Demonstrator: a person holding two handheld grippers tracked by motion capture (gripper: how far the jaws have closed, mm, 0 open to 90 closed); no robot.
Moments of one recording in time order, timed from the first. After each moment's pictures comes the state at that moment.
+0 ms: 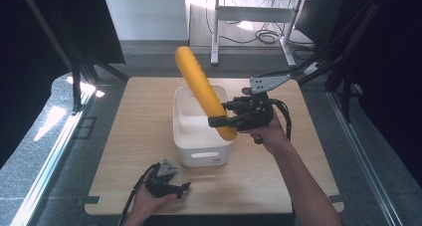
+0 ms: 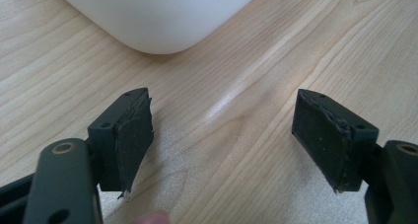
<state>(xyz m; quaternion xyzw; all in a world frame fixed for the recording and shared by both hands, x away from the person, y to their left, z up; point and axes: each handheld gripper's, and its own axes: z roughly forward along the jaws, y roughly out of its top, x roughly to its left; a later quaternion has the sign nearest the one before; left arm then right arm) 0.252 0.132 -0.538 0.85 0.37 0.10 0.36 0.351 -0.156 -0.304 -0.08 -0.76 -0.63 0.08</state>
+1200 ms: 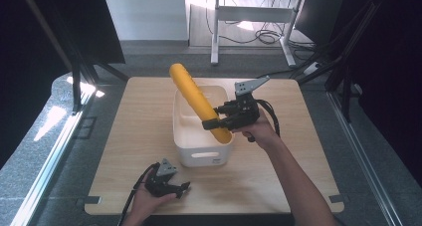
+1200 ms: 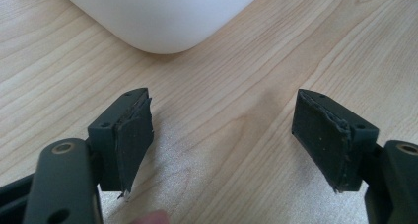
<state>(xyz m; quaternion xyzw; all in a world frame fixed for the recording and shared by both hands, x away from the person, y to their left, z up) 0.252 0.132 -0.538 0.84 0.38 0.10 0.37 0.388 -0.139 -0.348 -0.09 -0.79 -0.59 0.12</state>
